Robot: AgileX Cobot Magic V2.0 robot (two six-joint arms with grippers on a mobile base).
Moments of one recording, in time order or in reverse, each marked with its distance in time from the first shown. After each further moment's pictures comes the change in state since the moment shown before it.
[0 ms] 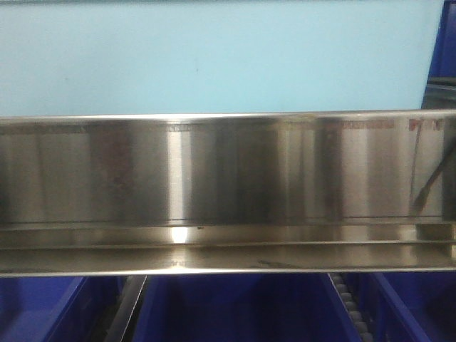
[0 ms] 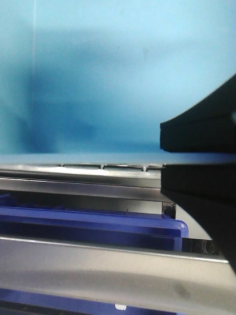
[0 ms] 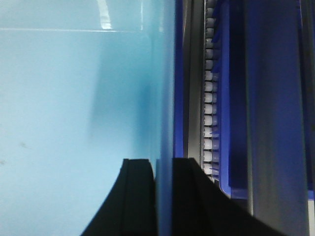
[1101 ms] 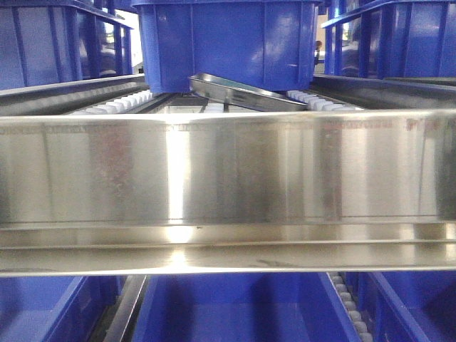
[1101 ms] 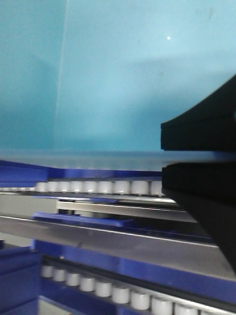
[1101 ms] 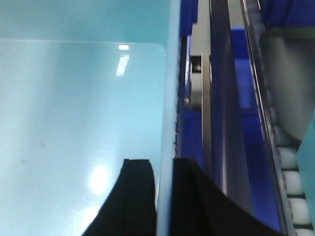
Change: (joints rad) left arm -0.164 -0.218 -0.225 0.228 -0.008 -0.102; right arm 0.006 -0.345 -0.012 -0.070 -0.115 0.034
